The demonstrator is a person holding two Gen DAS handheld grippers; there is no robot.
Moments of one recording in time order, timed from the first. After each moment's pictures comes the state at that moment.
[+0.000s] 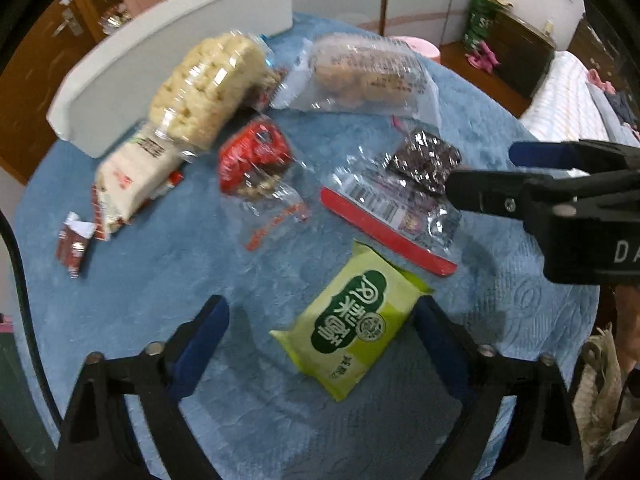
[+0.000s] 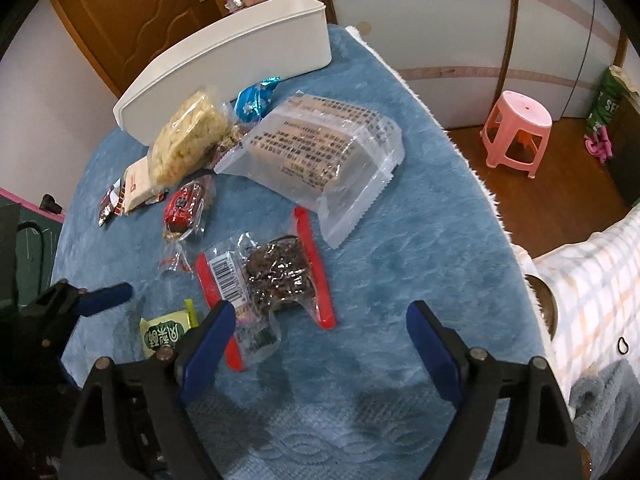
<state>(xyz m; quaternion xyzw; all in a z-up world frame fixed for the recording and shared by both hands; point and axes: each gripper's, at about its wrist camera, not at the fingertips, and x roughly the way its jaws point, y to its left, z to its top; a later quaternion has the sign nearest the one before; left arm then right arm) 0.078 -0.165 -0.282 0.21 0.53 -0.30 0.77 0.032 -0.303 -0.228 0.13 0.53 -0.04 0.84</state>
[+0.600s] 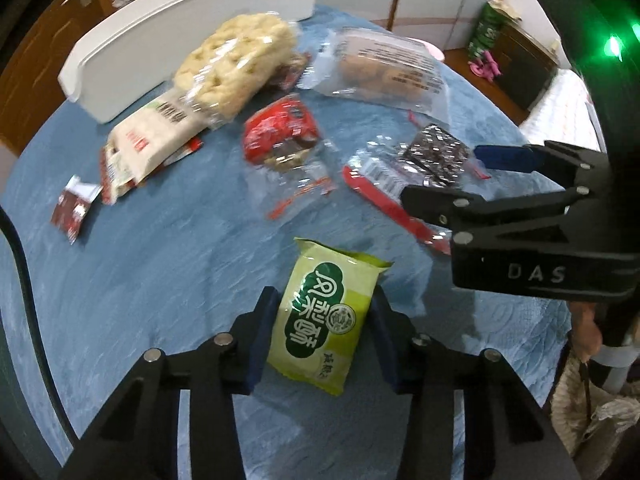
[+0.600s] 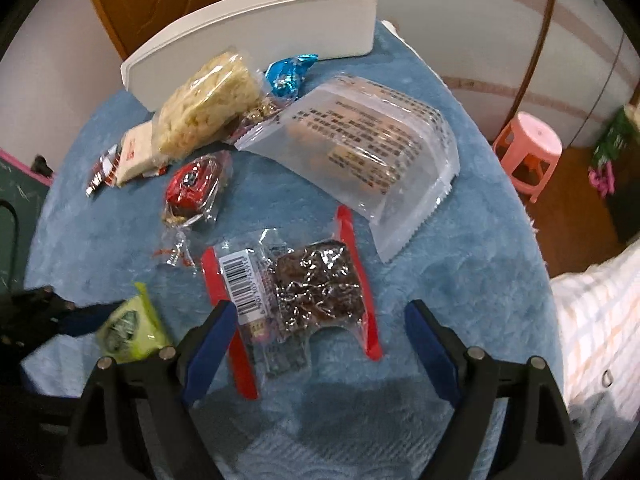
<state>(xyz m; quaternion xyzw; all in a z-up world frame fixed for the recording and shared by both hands) 0.084 -0.136 -0.275 0.17 0.55 -0.28 0.77 0.058 -0.265 -0.247 0.06 0.54 -0.03 0.84</state>
